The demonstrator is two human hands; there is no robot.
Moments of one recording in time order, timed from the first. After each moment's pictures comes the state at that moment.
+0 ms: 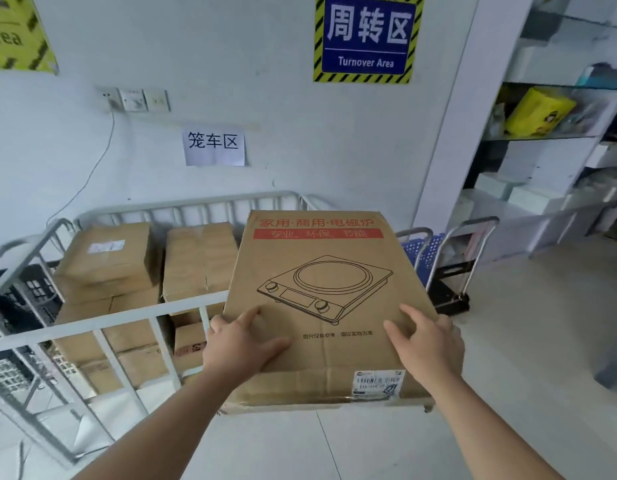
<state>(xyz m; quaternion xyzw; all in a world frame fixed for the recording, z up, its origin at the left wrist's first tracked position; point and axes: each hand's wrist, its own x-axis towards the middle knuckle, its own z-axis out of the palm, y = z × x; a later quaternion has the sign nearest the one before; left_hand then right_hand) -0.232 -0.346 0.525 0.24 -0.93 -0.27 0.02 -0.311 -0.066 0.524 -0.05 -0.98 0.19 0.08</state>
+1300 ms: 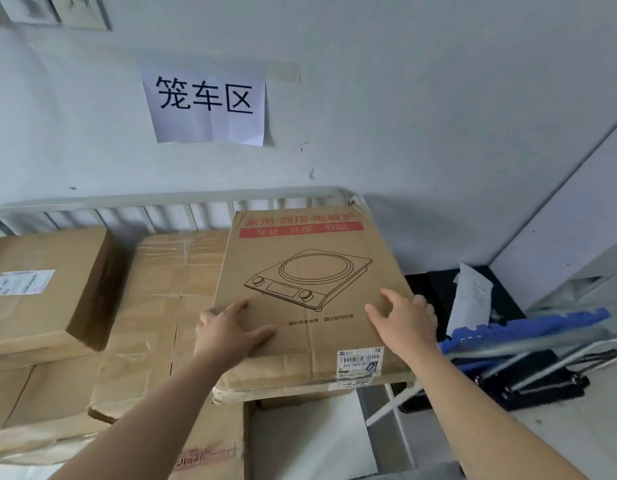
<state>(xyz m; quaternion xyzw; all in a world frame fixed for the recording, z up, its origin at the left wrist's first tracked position) -0.792 -0.615 0.408 0.38 -0.87 -0.32 -0.07 -0.932 -0.356 0.428 0.06 -0.99 0.14 -0.07</state>
